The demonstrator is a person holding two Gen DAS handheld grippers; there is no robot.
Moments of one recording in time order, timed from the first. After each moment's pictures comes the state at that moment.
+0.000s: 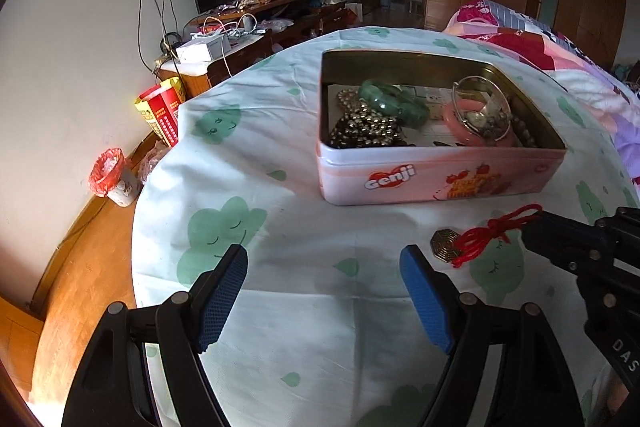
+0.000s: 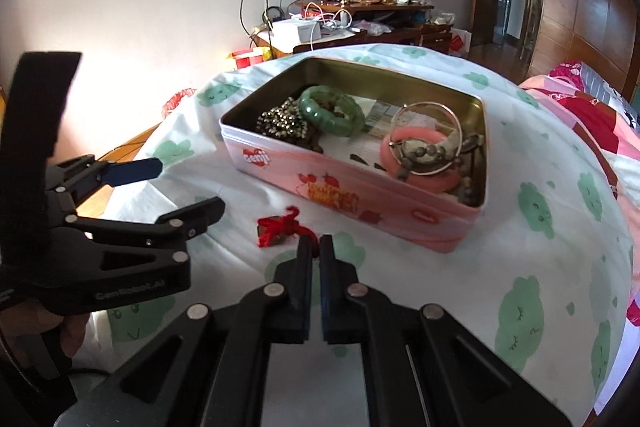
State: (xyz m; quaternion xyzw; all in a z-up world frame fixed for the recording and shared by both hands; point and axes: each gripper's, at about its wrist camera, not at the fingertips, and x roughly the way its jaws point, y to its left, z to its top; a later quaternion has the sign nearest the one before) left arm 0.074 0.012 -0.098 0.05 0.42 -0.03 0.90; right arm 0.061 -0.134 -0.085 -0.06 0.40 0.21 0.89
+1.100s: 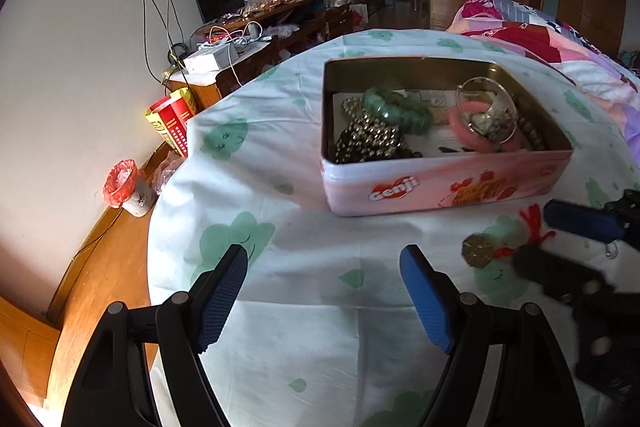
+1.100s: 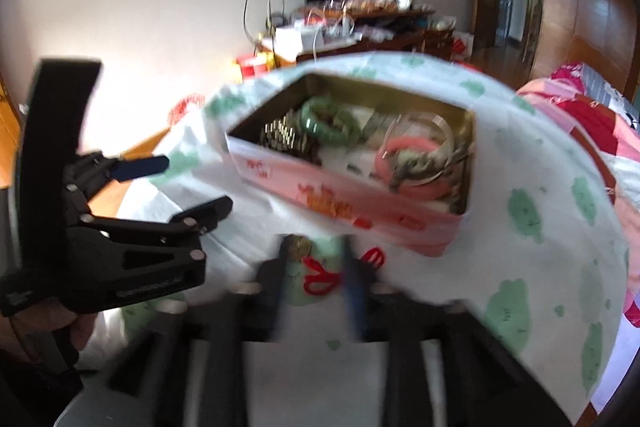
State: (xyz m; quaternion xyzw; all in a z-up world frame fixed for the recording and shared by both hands) left arm 0.080 0.007 -0.095 0.08 0.42 -0.01 0.90; right arm 0.070 -0.137 -0.079 -0.06 0.40 0.23 0.89
